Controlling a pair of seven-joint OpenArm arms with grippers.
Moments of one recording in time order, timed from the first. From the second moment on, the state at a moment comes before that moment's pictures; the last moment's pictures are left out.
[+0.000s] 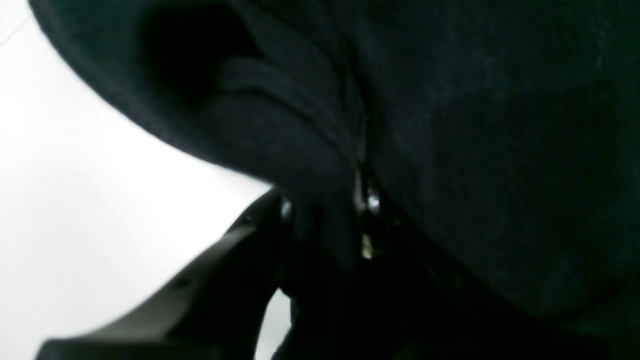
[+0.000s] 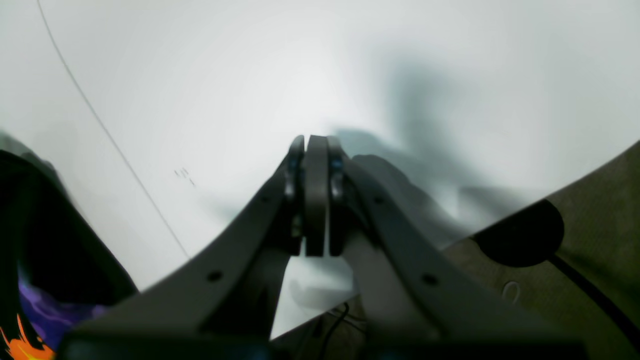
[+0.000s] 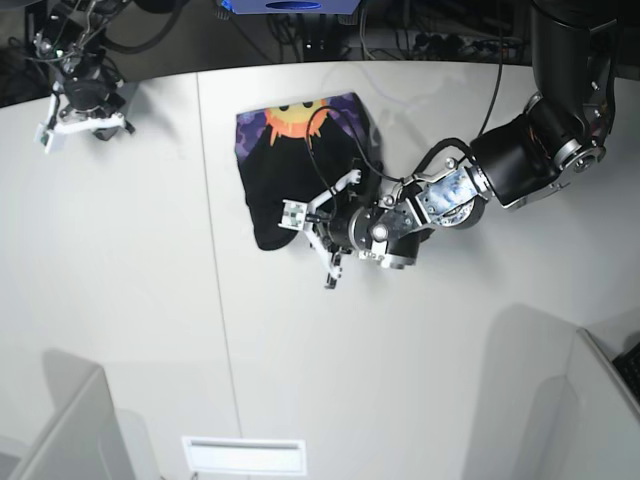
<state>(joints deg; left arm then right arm) -35.3 -22.3 69.3 76.2 -6.7 -39.2 26.3 -27.3 0.1 33.6 107.2 31.1 0.5 -49.2</state>
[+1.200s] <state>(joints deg) -39.2 -19.8 72.5 73.6 0.8 -39.2 19.0 -23.9 -1.6 33.4 106.5 31.0 0.4 -49.0</state>
